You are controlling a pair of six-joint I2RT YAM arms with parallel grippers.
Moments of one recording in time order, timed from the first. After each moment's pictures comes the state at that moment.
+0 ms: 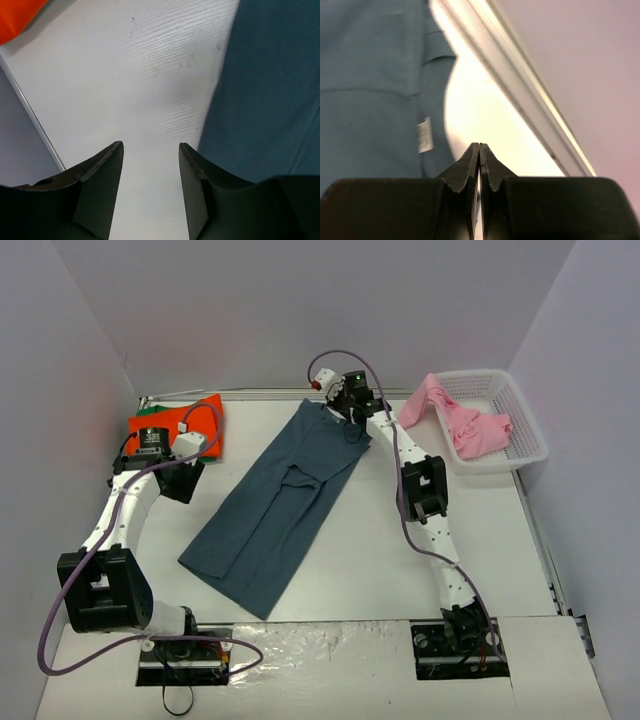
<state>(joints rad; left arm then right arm) 0.09 1.41 1.13 -0.74 0.09 0.45 0.37 2.70 2.52 -0.44 -0.05 -0.67</state>
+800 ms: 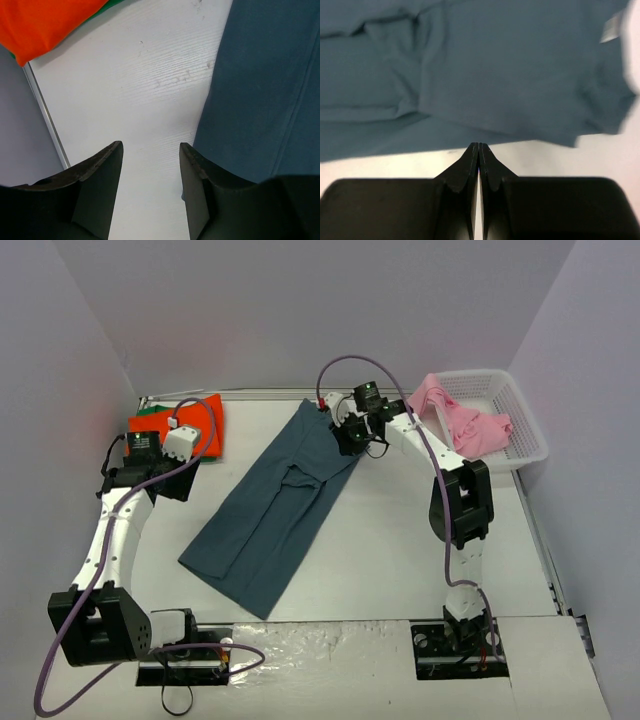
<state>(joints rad) 0.09 1.25 1.11 -0.71 0.13 0.41 0.41 2.09 1.85 -0.66 -0.33 -0.47</state>
